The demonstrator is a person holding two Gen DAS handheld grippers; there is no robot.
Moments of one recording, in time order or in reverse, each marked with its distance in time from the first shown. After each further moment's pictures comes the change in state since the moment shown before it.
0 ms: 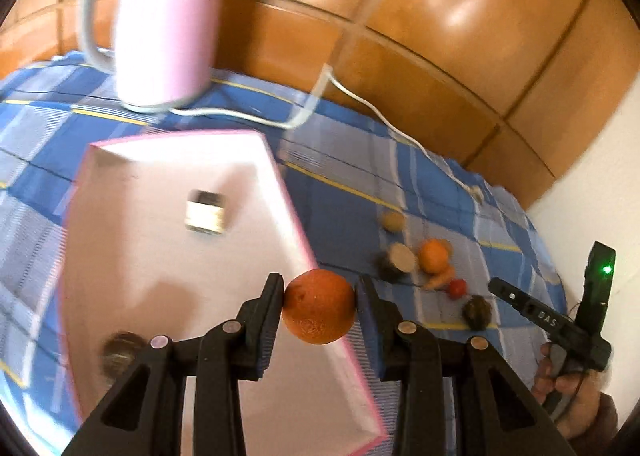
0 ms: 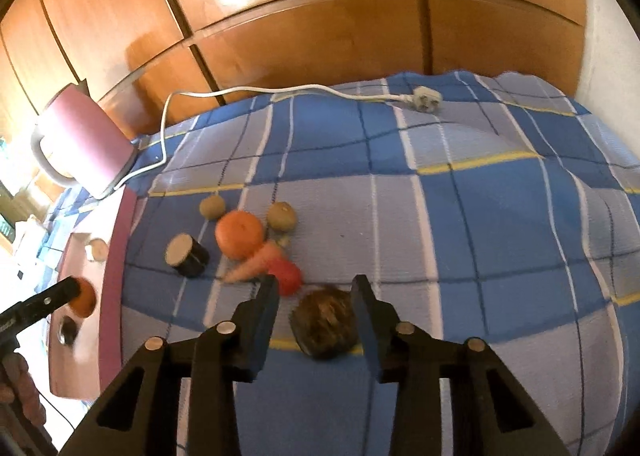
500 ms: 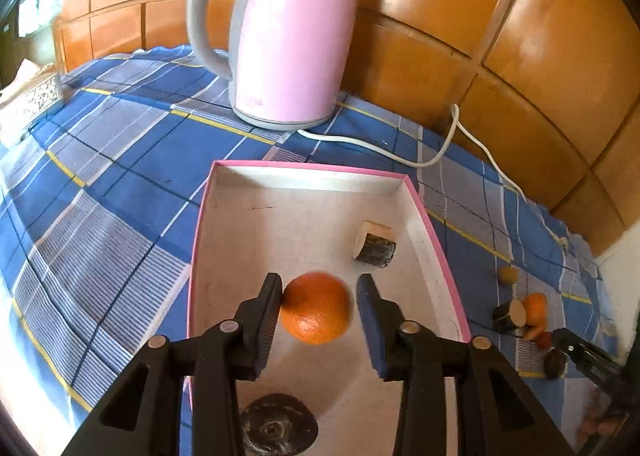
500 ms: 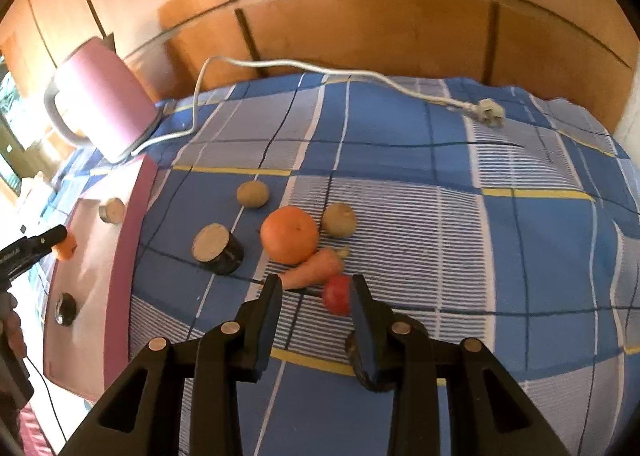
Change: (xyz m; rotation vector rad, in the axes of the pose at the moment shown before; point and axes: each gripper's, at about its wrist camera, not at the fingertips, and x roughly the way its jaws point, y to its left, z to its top) left arm 0.002 0.076 0.020 -0.112 -0.059 0.236; right arm 0.030 0.040 0.011 -0.136 0.086 0.032
